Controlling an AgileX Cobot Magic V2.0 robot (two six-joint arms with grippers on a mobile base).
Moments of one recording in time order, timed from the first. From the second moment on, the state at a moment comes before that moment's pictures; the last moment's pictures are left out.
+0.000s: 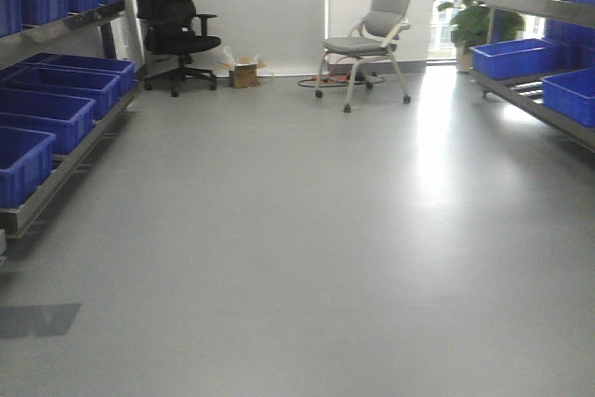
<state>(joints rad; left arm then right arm) -0.03 -0.01 0.00 0.13 0.08 -0.20 0.15 -0.02 -0.52 -0.23 0.84 0.26</state>
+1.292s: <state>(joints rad) -0.03 -0.01 0.00 0.13 0.08 -0.20 0.15 -0.02 -0.52 -0.23 0.84 0.26</state>
